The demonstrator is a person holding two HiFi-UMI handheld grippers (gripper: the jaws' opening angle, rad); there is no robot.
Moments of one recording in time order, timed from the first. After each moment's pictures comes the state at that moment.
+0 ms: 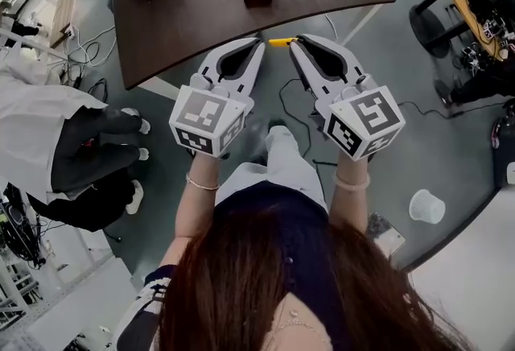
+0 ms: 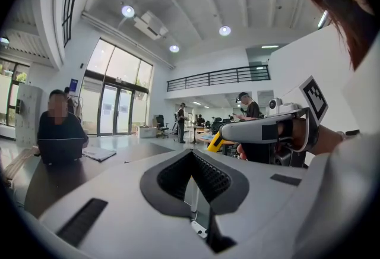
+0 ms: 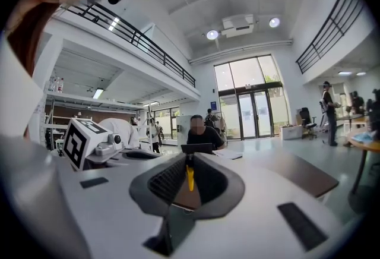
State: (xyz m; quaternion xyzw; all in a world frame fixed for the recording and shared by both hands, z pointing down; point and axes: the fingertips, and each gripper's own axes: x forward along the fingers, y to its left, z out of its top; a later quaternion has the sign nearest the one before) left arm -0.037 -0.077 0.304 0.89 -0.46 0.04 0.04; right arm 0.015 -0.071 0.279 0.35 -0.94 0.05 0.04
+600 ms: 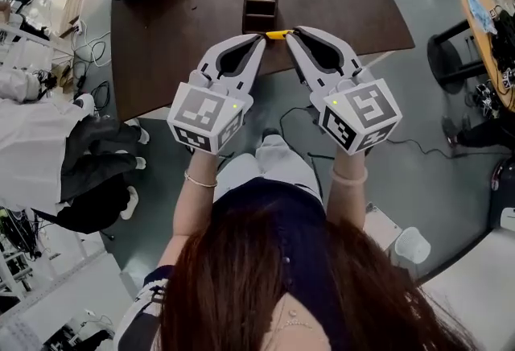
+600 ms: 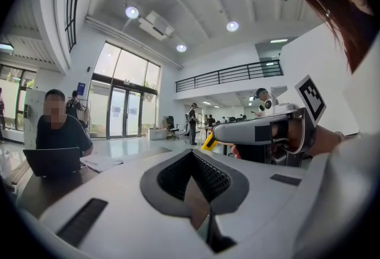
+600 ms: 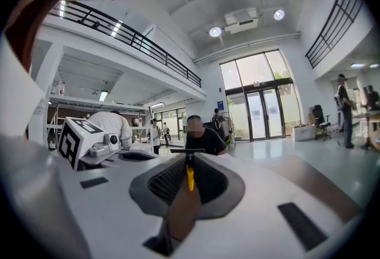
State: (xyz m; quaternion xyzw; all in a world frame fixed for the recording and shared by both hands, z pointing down) left arm -0.017 -0.260 0.310 0.87 -0.50 0.05 0.03; right arm 0.027 -0.266 0.287 0.30 -0.95 0.05 0.04
